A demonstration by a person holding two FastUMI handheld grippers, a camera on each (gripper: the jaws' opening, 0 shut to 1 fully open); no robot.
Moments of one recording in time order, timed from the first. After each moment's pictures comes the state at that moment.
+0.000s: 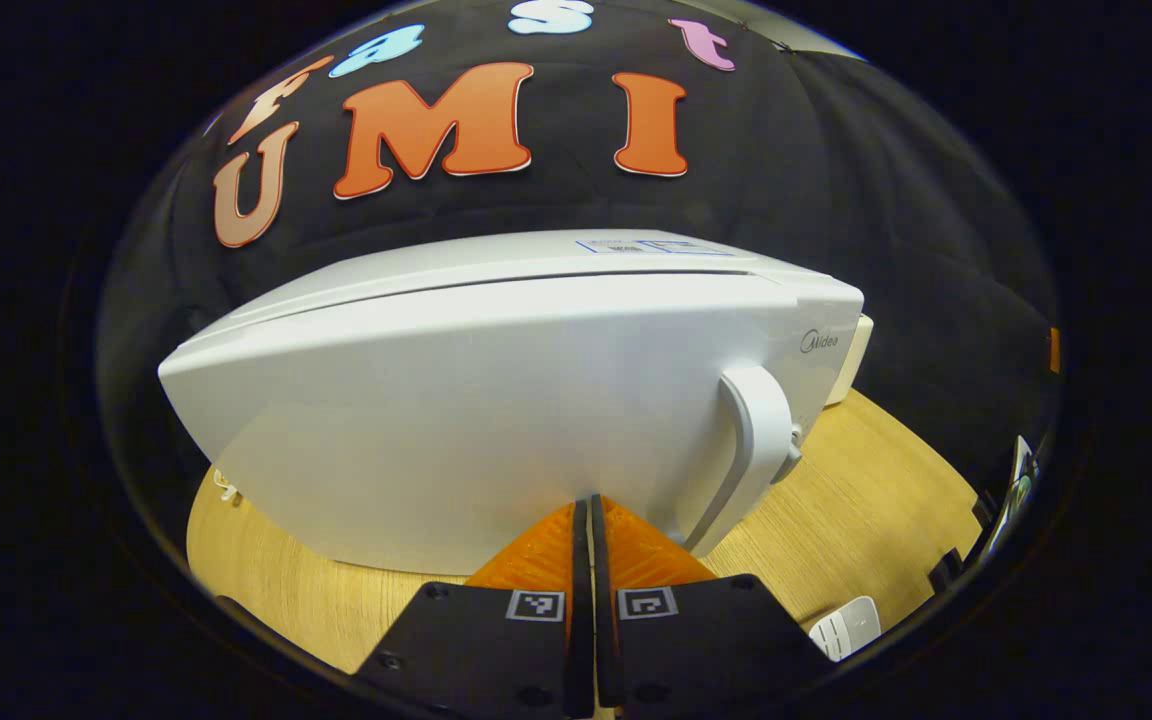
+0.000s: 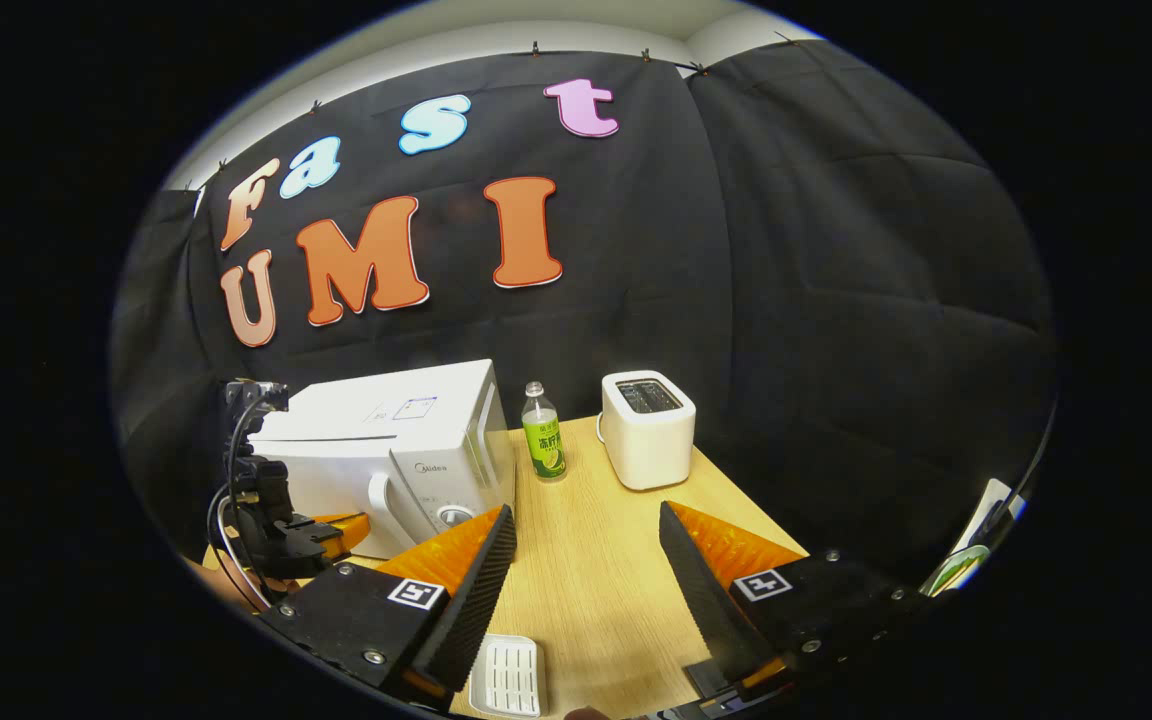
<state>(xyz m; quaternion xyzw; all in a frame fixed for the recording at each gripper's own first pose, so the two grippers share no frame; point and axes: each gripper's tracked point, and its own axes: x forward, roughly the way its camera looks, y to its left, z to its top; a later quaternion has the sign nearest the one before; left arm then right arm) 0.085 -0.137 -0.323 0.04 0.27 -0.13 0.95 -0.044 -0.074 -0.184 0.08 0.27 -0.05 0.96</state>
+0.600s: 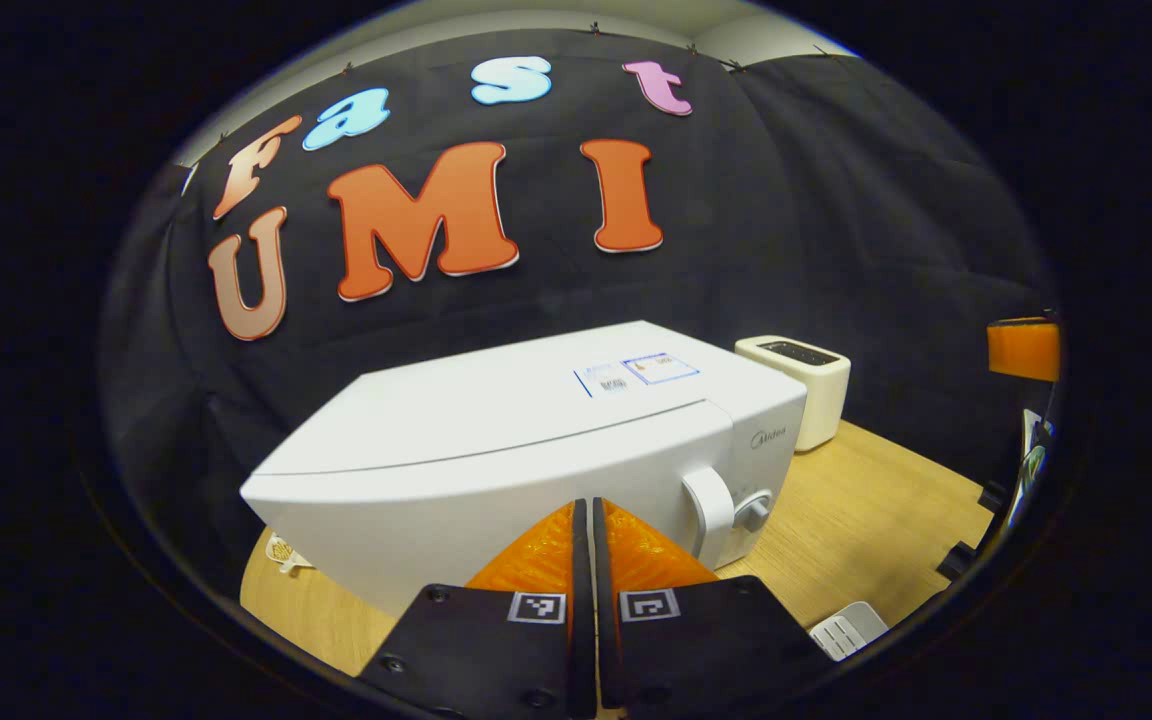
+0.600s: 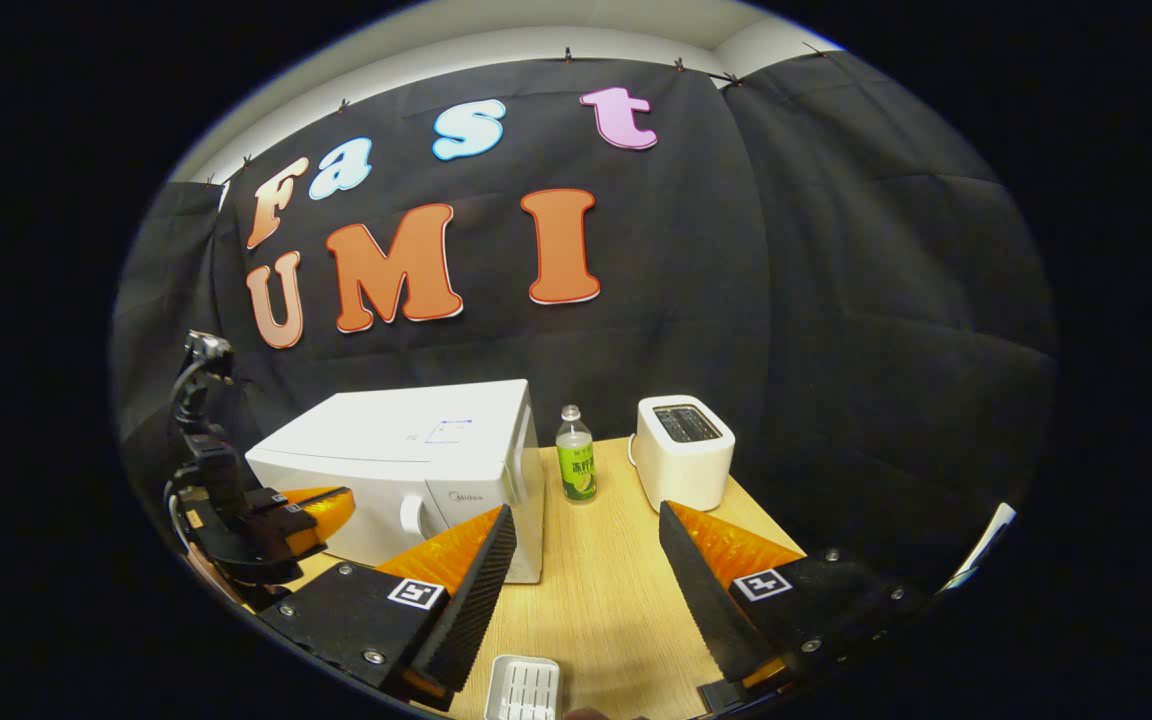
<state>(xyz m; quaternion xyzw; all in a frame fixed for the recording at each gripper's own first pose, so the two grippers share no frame) 0.068 -0.107 -0.200 0.08 0.15 -0.13 0.98 -0.007 -0.039 -0.153 0.07 0.24 0.00 0.97</state>
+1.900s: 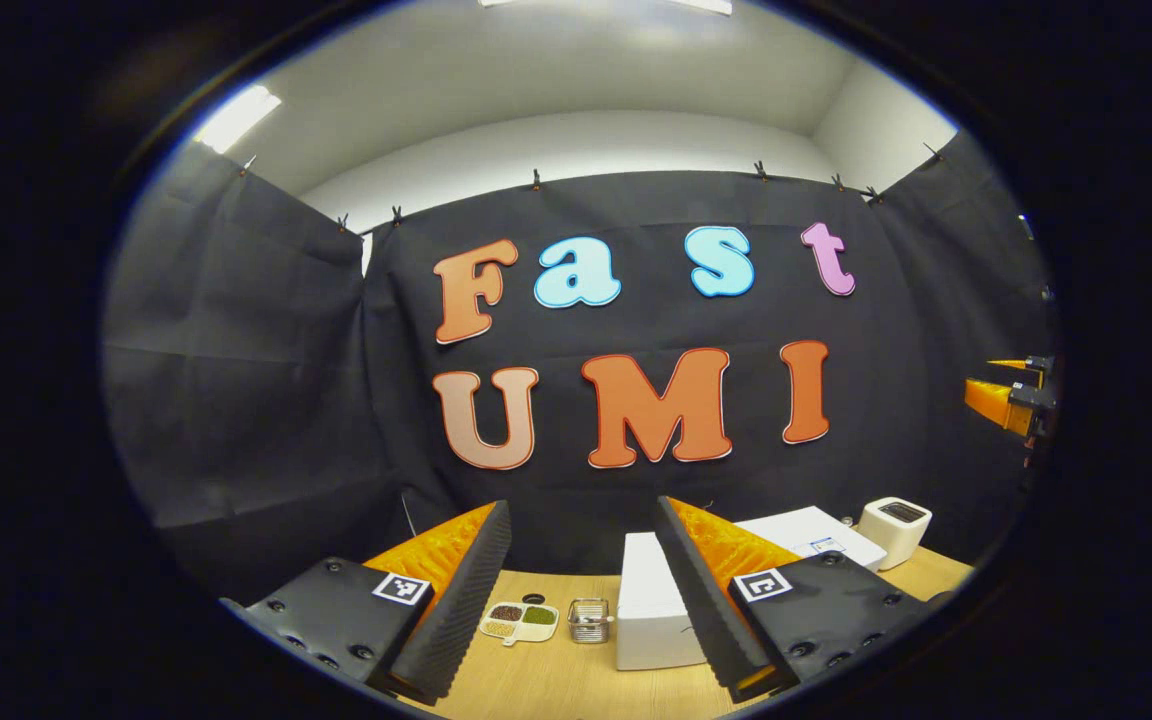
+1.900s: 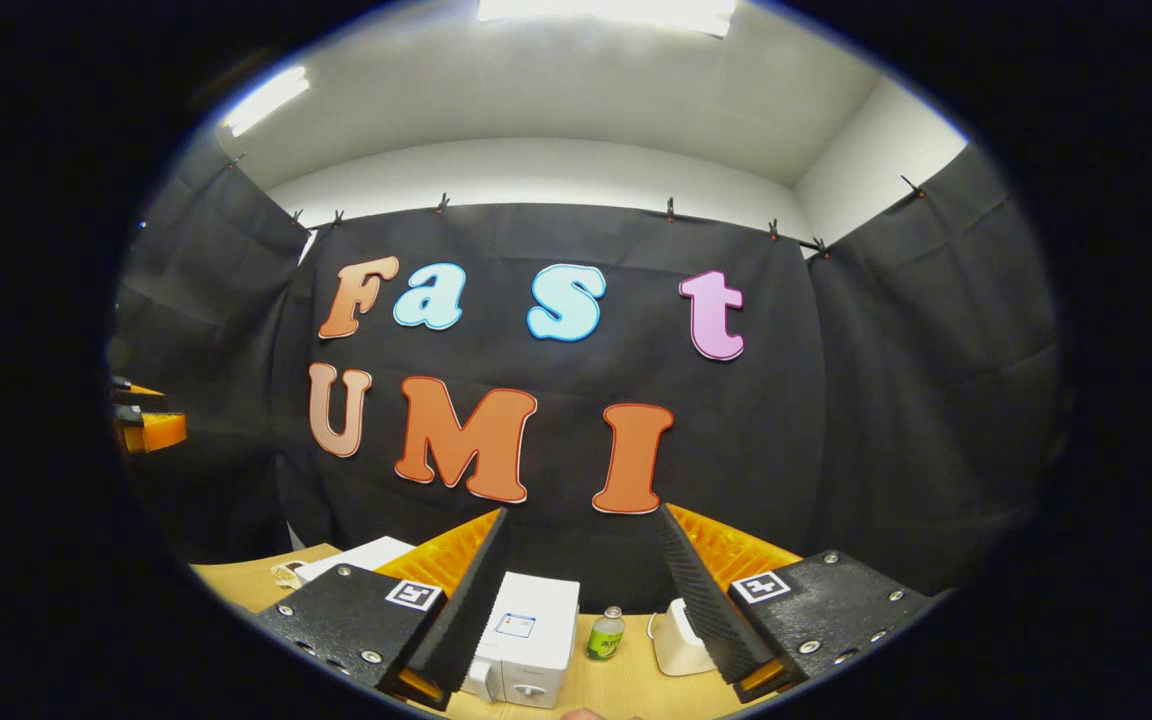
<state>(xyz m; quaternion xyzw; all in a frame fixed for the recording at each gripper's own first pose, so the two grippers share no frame) -0.030 0.129 0.069 0.05 -0.02 0.06 1.00 0.059 0.018 0.076 -0.02 0.00 0.06 1.00</state>
